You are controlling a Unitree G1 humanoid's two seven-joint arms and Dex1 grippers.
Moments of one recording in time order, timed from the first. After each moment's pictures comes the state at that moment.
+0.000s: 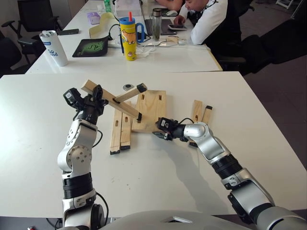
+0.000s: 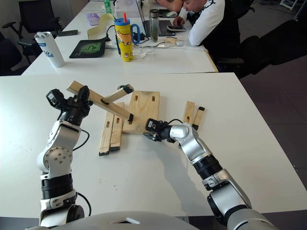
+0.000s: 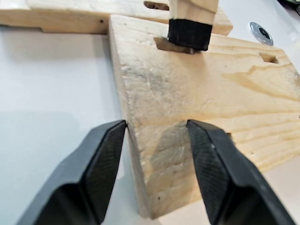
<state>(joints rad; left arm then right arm) -0.20 0.08 0.27 -0.29 -0.74 0.48 0.15 -0.45 -0.32 0.44 0.24 -0.18 0.26 0.76</state>
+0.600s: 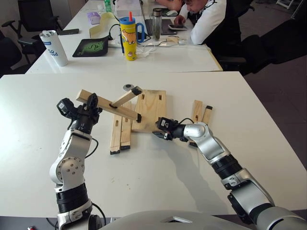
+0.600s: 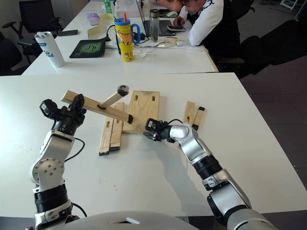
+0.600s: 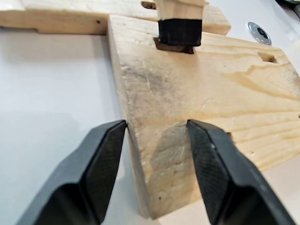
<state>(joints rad) -0.13 0.09 0.39 -0.31 -0.92 0.54 0.13 -0.44 -0.32 0.43 0.23 -0.18 0.26 0.75</state>
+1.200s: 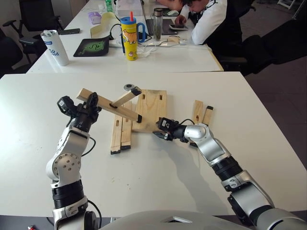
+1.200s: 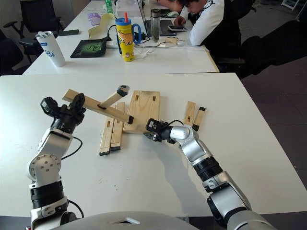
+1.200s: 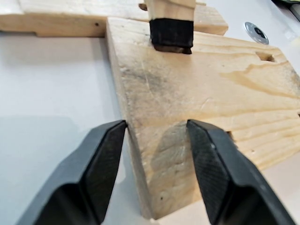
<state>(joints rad) -0.16 0.16 0.32 -0.29 -0.85 0.56 0.10 -0.42 -0.32 0.42 0.22 -0.18 0.26 0.74</state>
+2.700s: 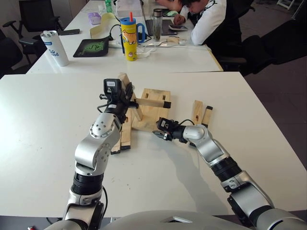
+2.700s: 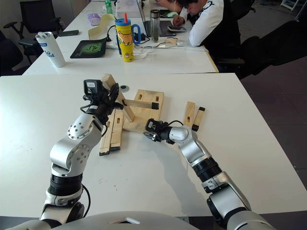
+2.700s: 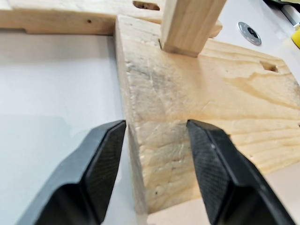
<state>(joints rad) -0.30 0.14 -0.10 -0.42 -0.33 0.67 0.16 -0.42 -0.32 0.44 0.21 -0.19 0.26 0.70</state>
